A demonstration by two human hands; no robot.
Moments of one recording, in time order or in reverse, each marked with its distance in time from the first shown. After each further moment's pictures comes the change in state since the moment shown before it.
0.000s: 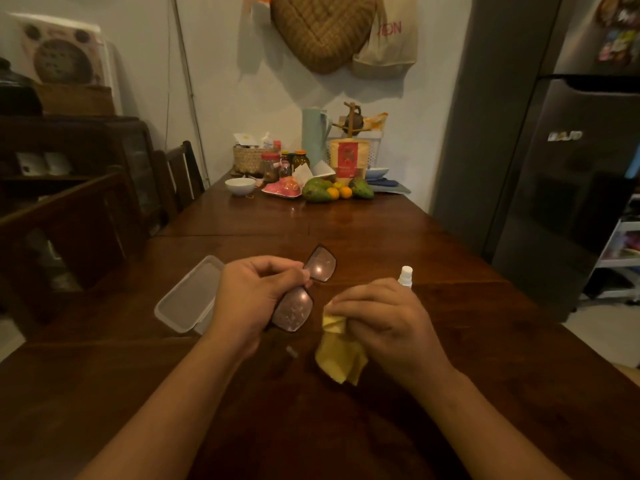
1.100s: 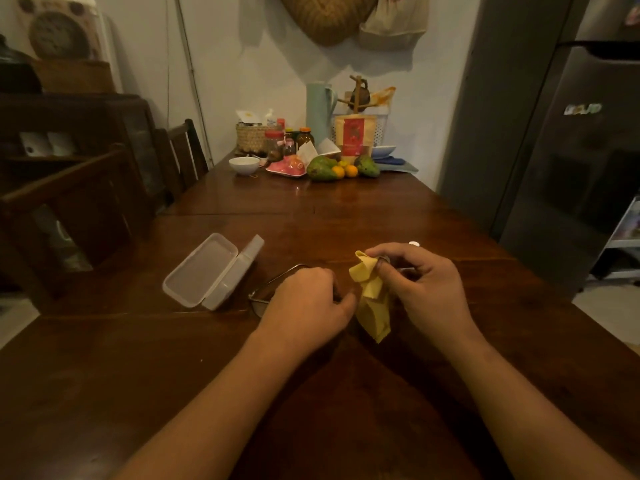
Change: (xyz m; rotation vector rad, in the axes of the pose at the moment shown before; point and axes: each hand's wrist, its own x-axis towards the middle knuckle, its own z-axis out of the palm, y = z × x) left_hand -0.023 -0.006 0.037 1.116 -0.367 0.104; right_hand 0.006 0.000 -0.022 0.444 0.072 0.515
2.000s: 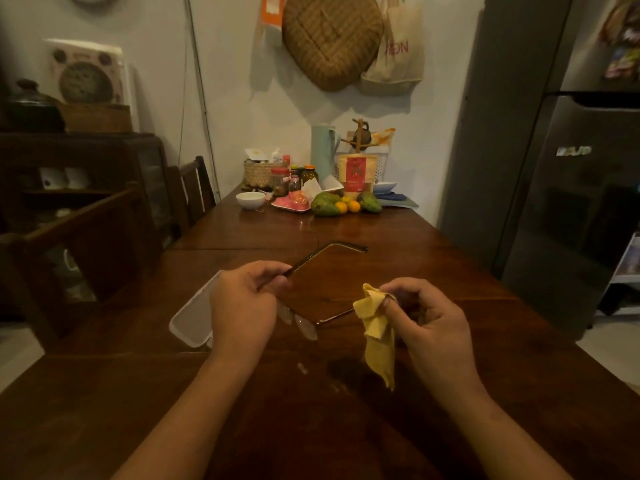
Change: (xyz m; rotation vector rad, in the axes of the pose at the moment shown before) left_hand -0.001 -0.039 -0.040 -0.645 0.672 -0.071; right_hand -0.006 -0.012 0.006 0.064 0.104 -0.008
